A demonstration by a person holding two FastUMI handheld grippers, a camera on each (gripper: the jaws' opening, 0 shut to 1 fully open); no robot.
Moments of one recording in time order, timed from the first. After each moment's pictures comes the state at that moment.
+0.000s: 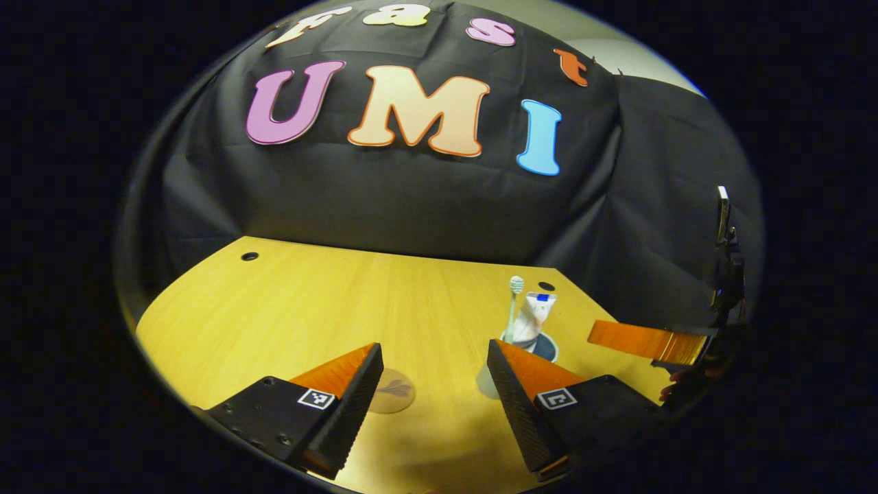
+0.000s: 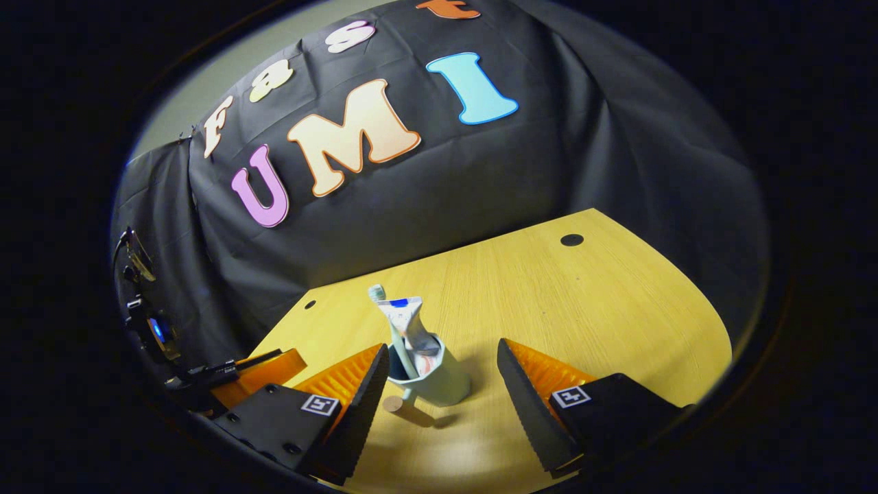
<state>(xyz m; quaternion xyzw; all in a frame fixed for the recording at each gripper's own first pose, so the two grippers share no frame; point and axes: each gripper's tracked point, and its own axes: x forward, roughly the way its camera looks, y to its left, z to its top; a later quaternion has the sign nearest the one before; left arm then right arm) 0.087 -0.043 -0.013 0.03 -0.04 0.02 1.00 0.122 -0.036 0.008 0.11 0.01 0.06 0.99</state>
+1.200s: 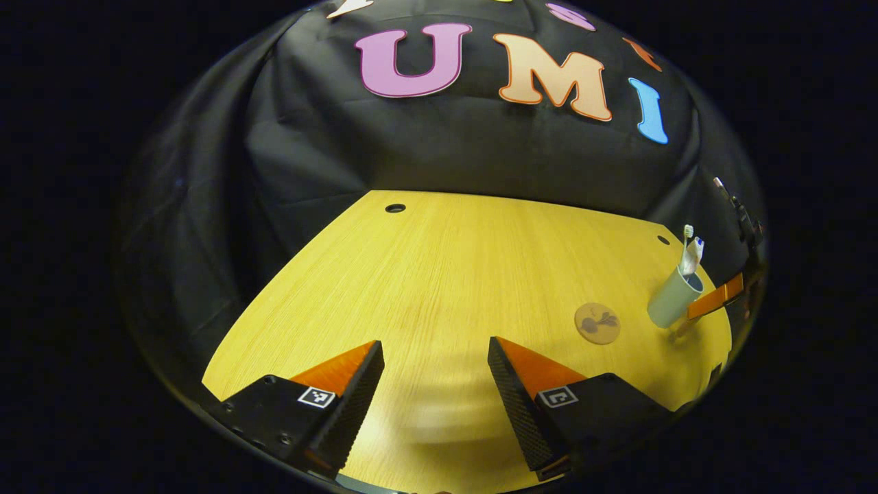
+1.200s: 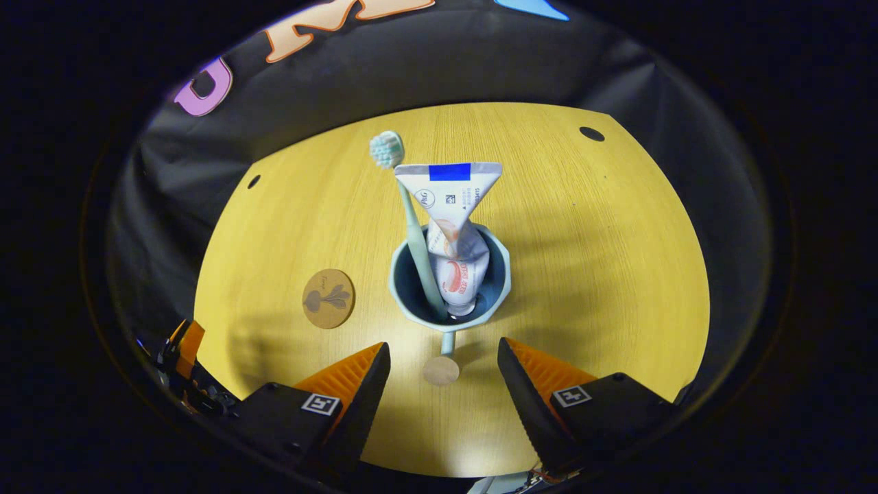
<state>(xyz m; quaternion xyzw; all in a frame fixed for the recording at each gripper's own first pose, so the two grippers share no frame) 0.002 0.201 -0.057 0.01 0.07 0.18 0.98 0.147 0.017 -0.082 0.03 0.35 -0.04 0.93</state>
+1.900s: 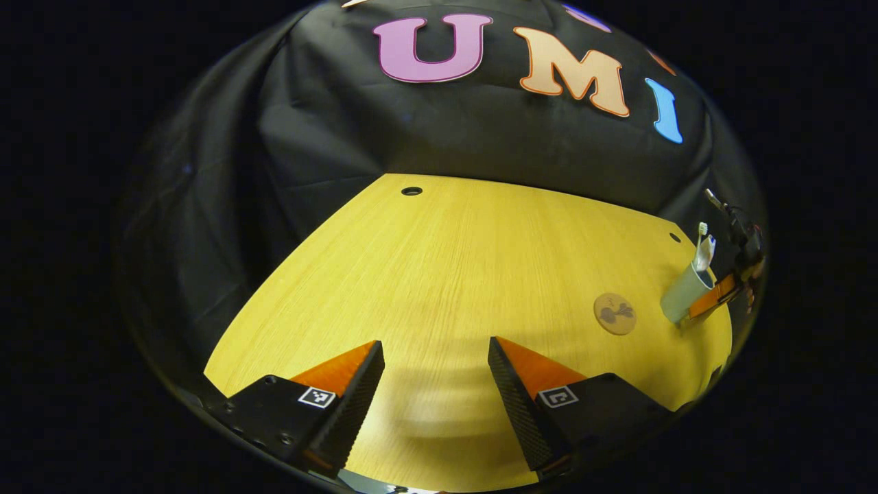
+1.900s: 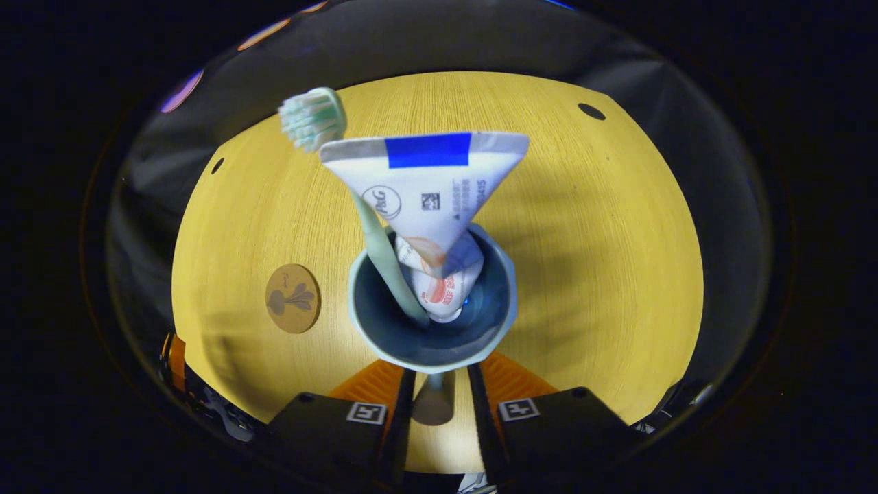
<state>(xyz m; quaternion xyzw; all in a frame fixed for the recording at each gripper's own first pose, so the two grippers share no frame) -0.001 0.212 -0.070 -0.01 0.09 0.18 0.98 0.167 0.003 -0.102 0.02 0.42 -0.08 0.90</state>
